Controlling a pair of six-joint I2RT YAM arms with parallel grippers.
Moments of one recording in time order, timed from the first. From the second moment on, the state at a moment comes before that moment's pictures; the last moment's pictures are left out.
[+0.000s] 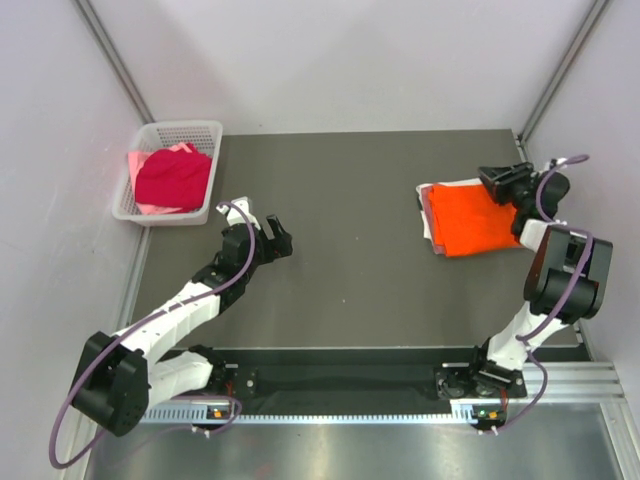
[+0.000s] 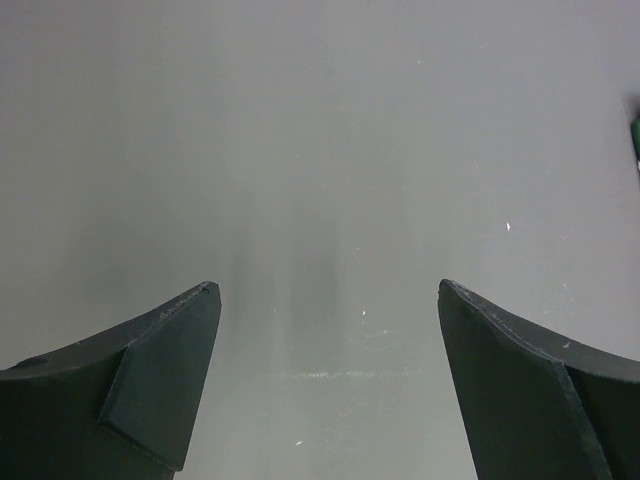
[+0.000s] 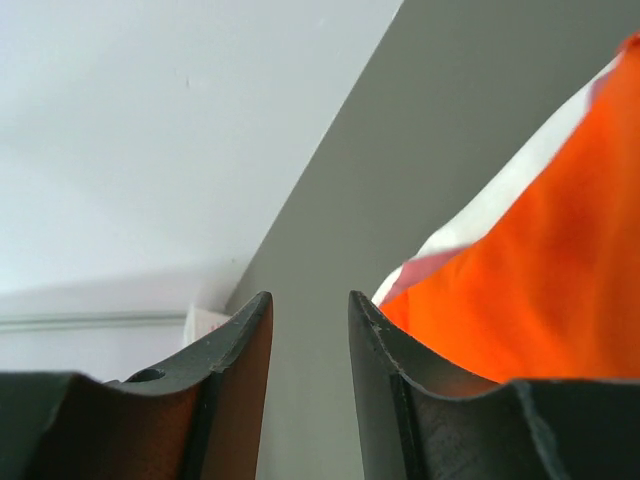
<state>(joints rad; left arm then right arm) -0.48 1.09 0.56 0.07 -0.26 -0.58 -0.34 1.75 0.92 0.60 -0.54 1.08</state>
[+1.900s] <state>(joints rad) -0.48 1.09 0.56 0.06 -0.26 -0.57 -0.42 1.15 0.47 0.59 -0.48 0.79</state>
